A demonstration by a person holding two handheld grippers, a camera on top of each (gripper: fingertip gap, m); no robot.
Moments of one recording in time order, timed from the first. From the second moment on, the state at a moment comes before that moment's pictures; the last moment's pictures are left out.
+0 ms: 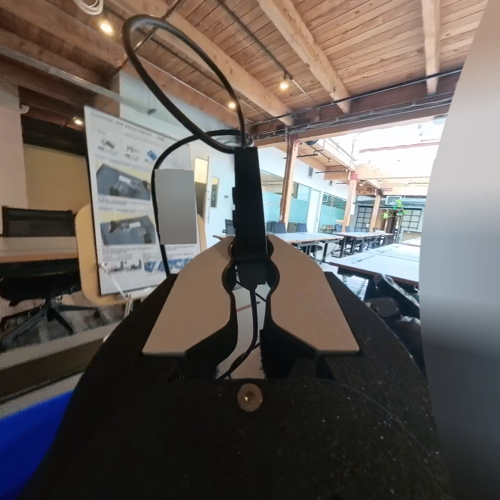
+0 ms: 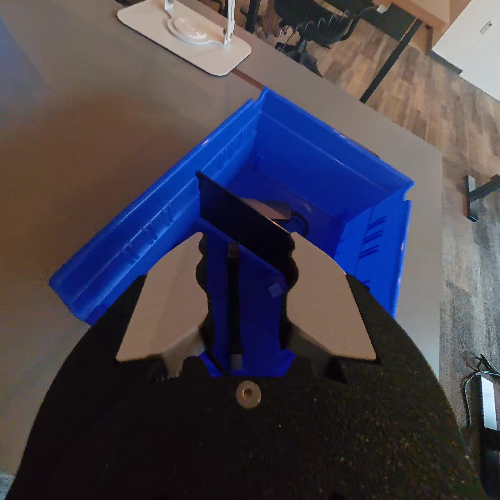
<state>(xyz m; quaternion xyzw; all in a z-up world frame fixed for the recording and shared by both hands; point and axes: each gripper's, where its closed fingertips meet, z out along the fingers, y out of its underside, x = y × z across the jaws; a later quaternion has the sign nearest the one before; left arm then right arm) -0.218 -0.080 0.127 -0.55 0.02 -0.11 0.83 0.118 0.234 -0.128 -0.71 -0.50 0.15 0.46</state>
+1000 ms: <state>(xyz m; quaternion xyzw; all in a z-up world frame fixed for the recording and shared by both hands) -0.337 -0.122 0.187 -0.64 -0.04 0.08 0.76 0.130 0.227 -0.108 -0.71 -0.49 0.17 0.48</state>
